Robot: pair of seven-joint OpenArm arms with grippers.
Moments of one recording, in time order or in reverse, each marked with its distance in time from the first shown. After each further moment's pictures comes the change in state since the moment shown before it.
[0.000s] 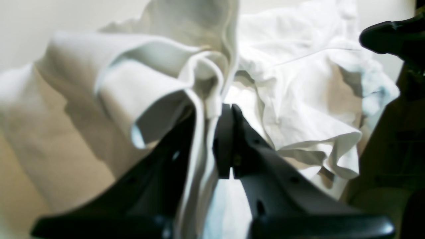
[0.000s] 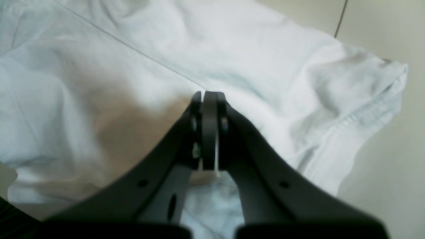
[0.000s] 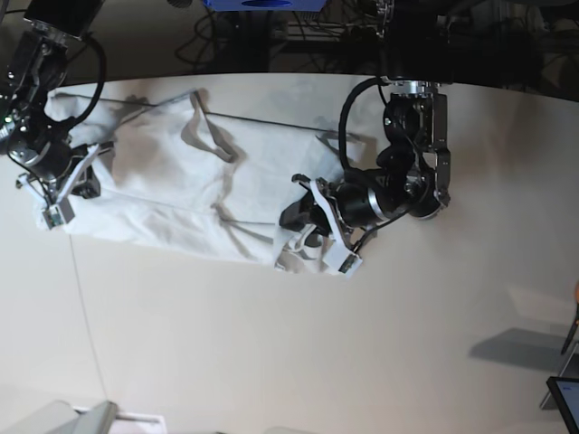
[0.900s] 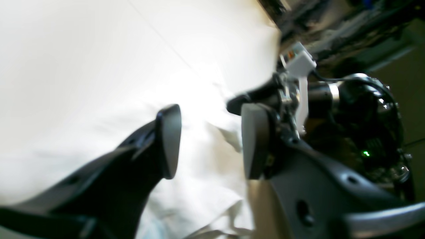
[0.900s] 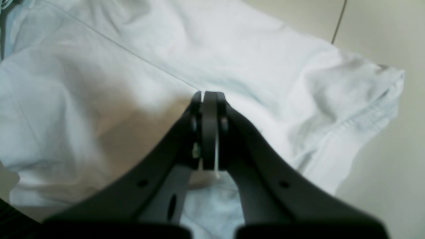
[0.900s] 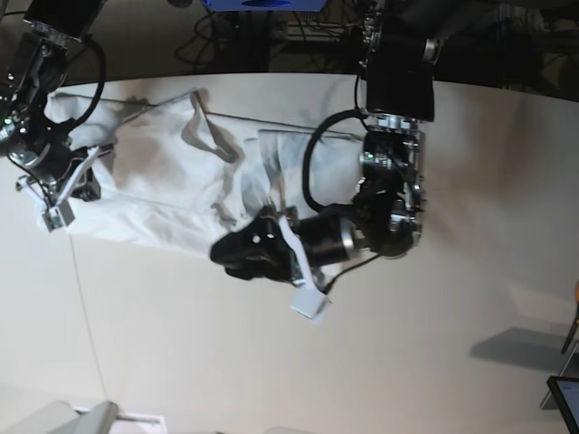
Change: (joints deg) left arm -8.9 1.4 5.3 -2.3 -23.0 0.2 -0.2; right arm 0.5 -0.1 0.0 0.4 0.1 0.0 0.0
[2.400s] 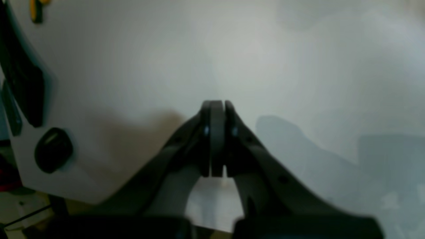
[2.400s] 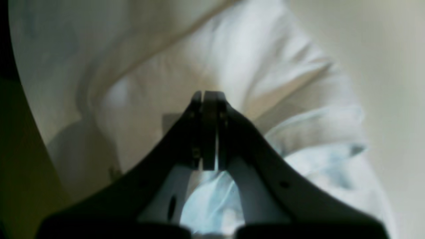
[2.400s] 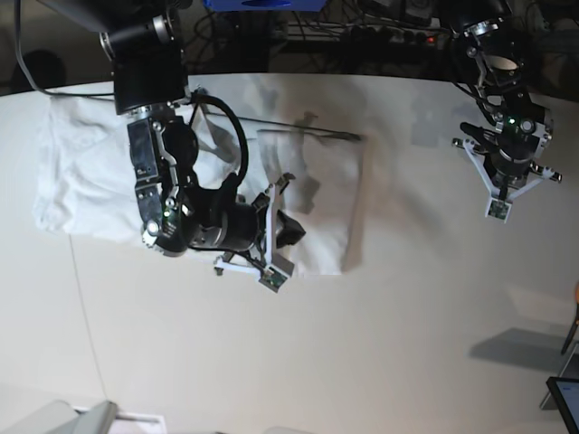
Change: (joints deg) left arm 23.9 -11.3 -32.2 20.4 69.8 -0.9 -5.6; right arm 20.9 -13.8 -39.1 -15.4 -0.6 0.0 -0.9
